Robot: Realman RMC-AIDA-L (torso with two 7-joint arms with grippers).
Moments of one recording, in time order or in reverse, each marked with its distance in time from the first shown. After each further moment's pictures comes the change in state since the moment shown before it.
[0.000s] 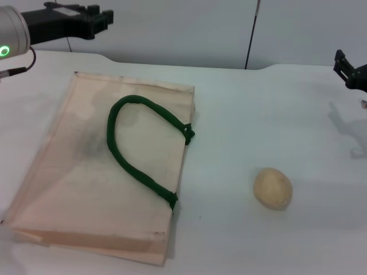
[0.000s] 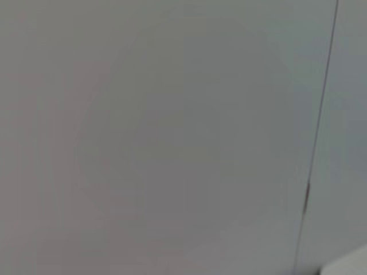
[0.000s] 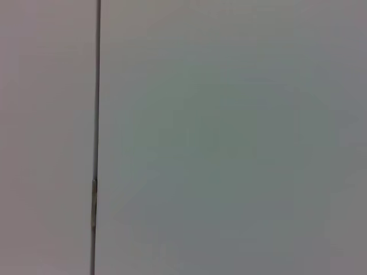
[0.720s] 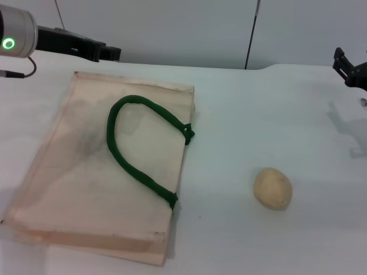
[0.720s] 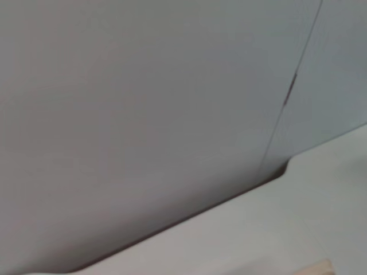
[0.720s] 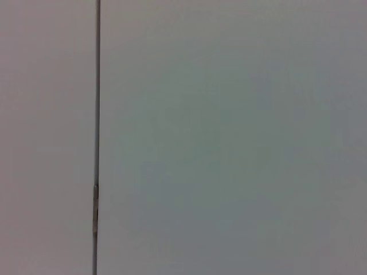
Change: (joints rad) left arm -0.200 0.019 -0.157 -0.024 0.432 -0.327 -0.294; right arm 0.004 0.000 0.000 0.001 0.000 0.002 0.014
